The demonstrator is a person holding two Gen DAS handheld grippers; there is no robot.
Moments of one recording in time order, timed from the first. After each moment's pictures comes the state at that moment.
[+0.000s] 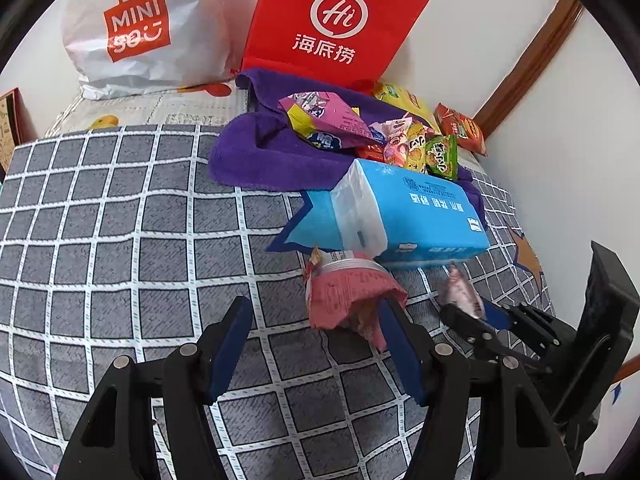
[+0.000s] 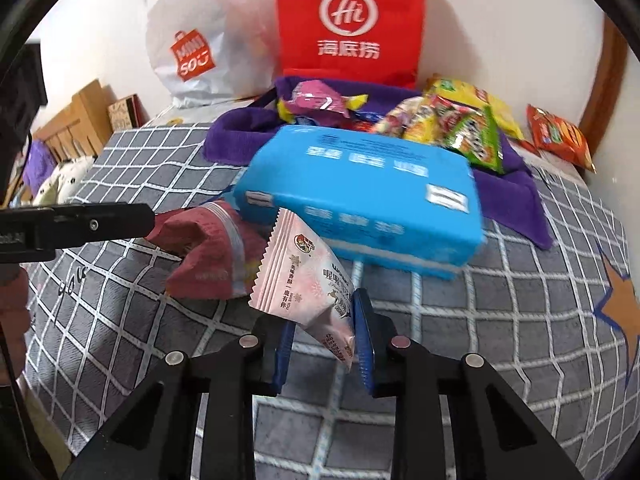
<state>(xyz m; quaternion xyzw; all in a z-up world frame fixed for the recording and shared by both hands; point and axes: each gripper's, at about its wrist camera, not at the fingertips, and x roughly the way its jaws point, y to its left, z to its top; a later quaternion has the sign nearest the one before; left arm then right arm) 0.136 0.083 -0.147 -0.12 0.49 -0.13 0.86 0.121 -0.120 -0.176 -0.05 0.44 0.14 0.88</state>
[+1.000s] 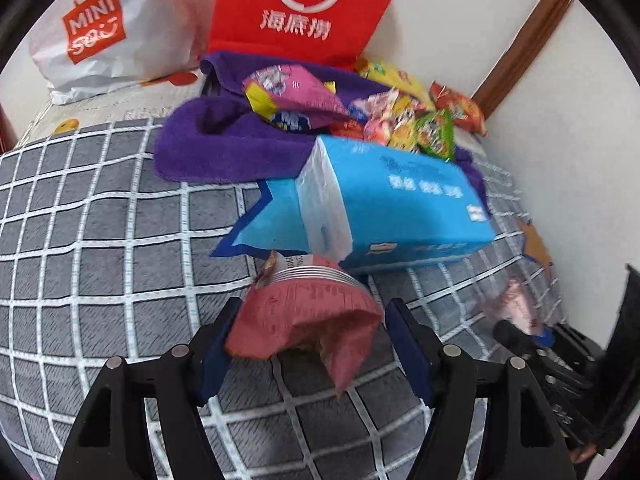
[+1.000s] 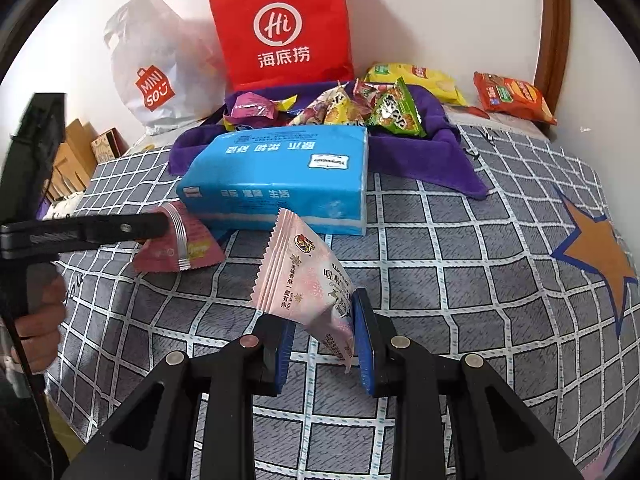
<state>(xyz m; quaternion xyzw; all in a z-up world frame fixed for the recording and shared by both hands) 0.160 0.032 -0.171 -0.09 0.51 -0.13 0.85 0.104 -0.185 -0.172 0.01 0.44 0.11 0.89</state>
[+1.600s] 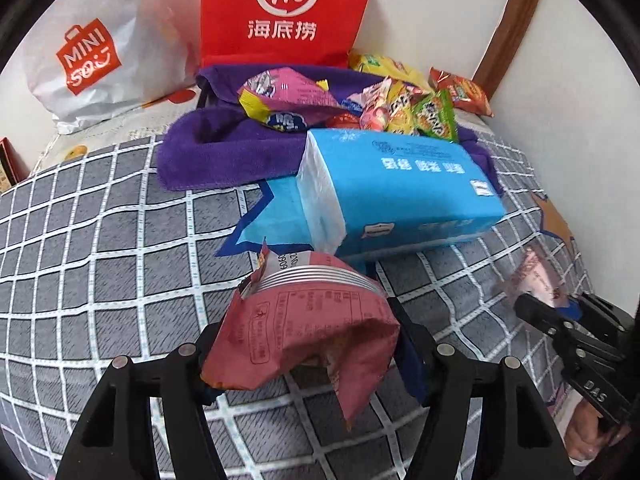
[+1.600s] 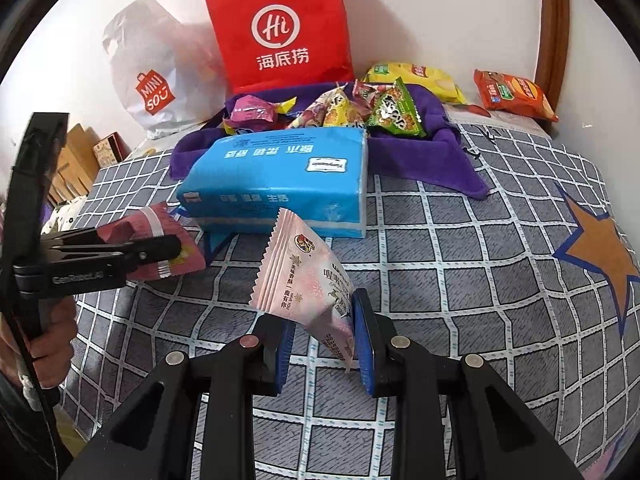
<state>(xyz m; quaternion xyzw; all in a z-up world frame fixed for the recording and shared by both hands) 0.142 0.024 -0.161 -0.03 0.49 -0.11 0.86 0.101 -0.182 -0.169 0.01 0.44 0.12 0.89</state>
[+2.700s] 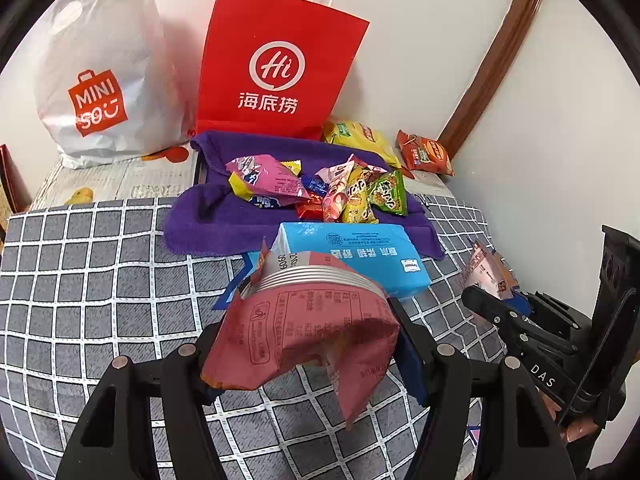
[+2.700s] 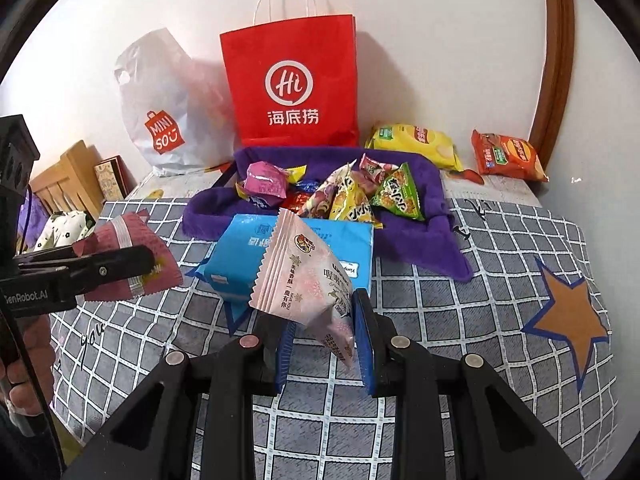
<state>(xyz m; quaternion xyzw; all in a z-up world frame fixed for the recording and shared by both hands) 0.132 0.036 -0.091 -0.09 0.43 -0.15 0.89 0.118 -0.167 -0.101 -0.01 0.39 0.10 0.91</state>
